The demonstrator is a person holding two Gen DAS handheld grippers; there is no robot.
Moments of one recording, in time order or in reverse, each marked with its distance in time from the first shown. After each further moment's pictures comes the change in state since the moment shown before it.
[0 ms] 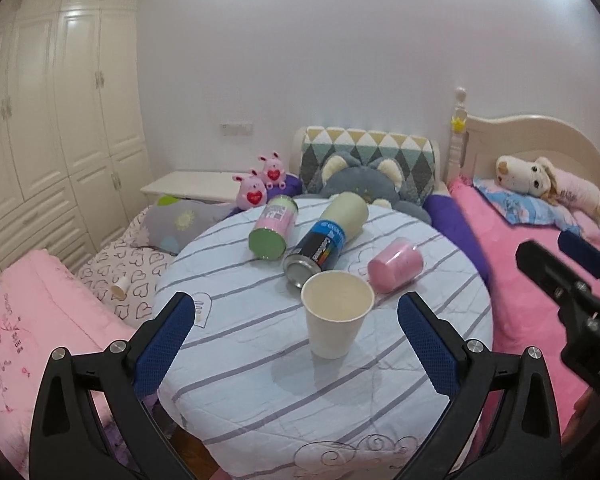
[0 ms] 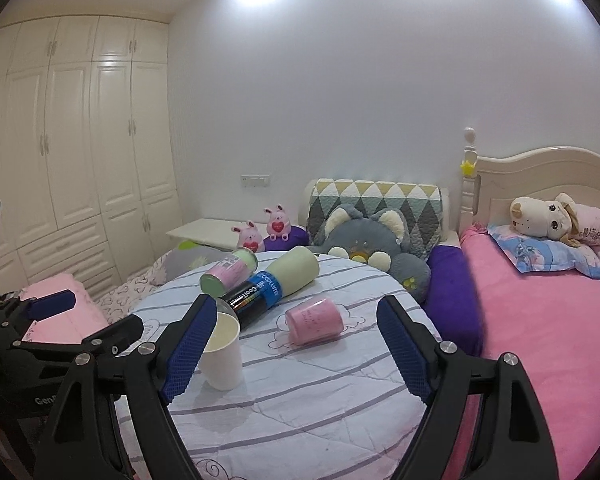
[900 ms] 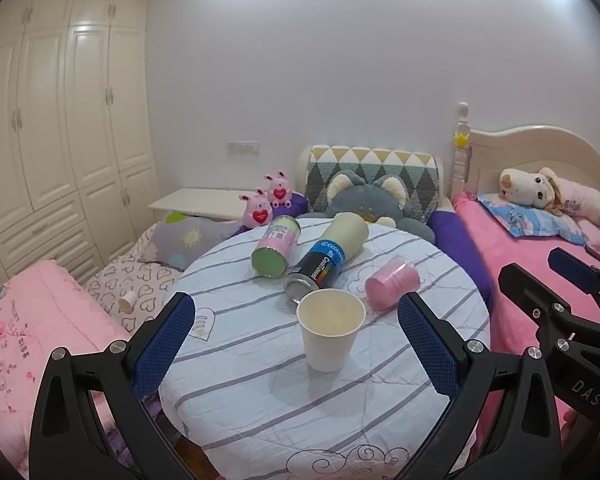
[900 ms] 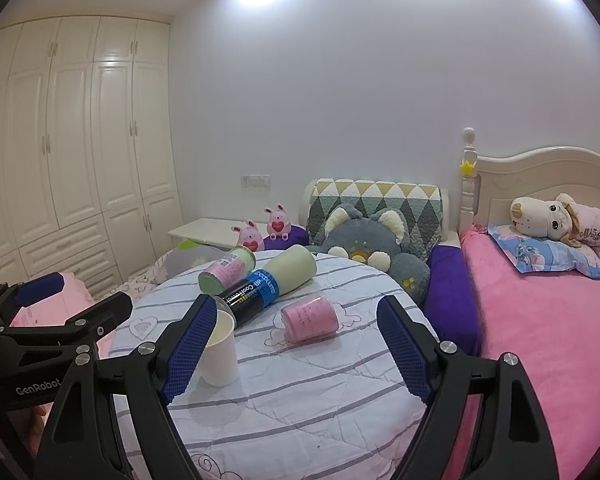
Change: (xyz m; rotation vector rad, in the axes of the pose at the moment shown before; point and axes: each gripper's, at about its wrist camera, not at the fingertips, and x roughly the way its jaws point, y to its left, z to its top) left arm -0.016 -0.012 0.004 0.002 -0.057 0.036; right arm -0.006 -0.004 -0.004 -0.005 0.000 0.005
